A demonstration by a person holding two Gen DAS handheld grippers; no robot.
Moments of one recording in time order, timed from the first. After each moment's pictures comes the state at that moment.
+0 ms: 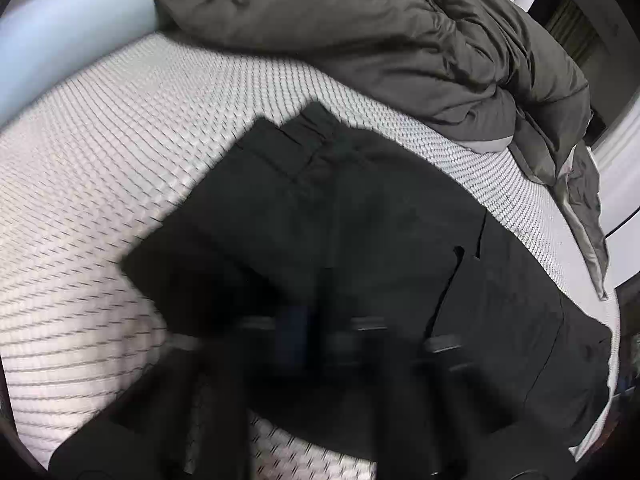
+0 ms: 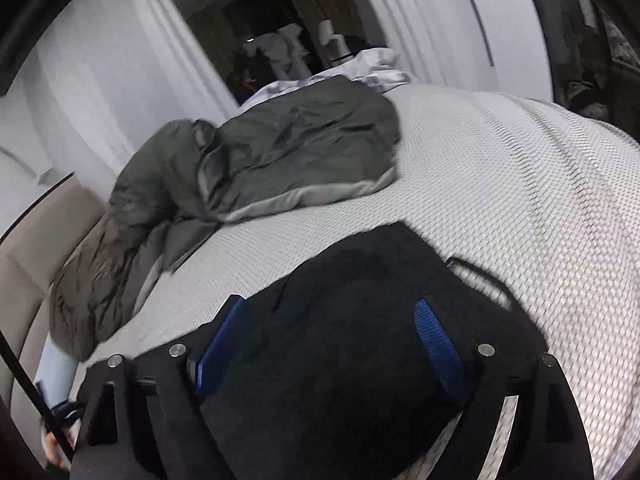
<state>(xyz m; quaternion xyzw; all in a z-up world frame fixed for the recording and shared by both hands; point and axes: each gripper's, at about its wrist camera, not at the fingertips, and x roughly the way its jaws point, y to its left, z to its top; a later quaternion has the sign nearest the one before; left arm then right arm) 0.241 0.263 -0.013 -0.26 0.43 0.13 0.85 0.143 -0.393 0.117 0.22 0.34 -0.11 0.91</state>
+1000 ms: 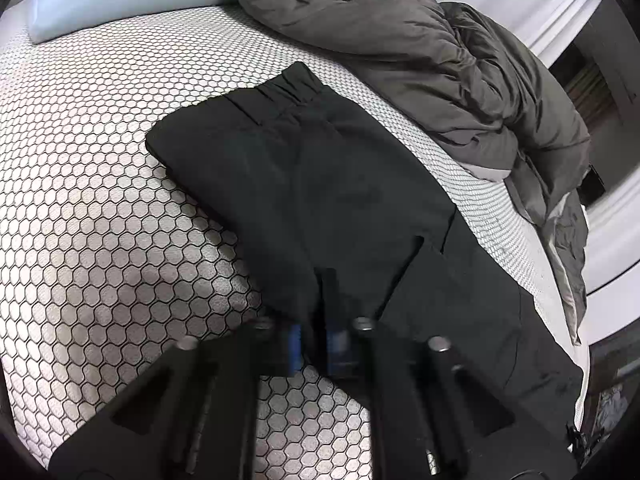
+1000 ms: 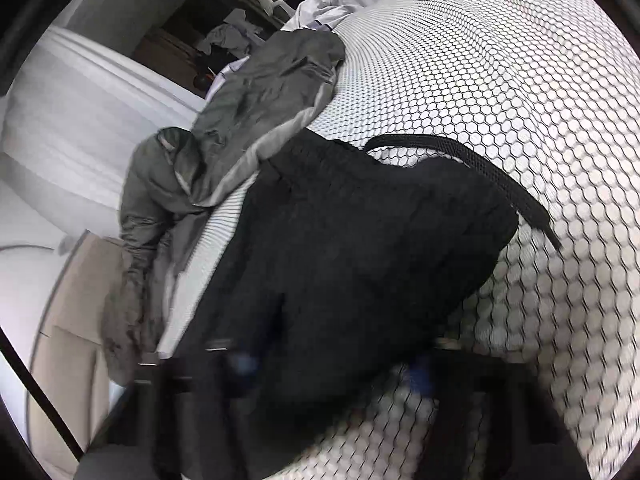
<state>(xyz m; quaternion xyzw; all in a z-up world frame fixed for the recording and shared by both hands) 0.172 0.237 -0.020 -0.34 0.38 0.17 0.84 0.099 -0.457 0.023 0.39 0.38 -0.09 0.83</state>
